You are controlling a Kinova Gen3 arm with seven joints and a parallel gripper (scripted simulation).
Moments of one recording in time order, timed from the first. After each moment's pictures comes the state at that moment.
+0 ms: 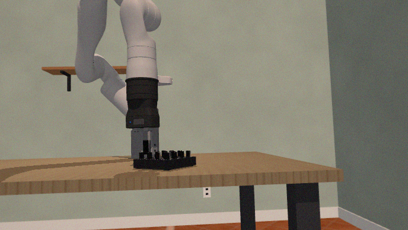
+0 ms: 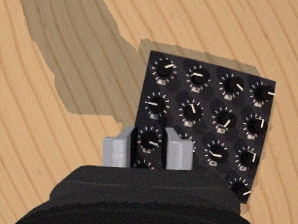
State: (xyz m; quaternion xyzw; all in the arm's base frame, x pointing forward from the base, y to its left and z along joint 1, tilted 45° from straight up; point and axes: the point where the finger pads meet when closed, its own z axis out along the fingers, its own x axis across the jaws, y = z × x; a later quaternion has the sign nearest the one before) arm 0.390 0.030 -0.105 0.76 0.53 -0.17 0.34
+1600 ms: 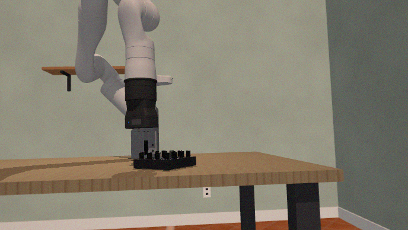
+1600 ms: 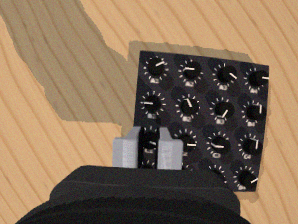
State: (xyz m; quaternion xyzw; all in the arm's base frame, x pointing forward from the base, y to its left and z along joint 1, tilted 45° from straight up) arm 0.390 0.029 -0.105 0.79 0.49 -0.15 0.35
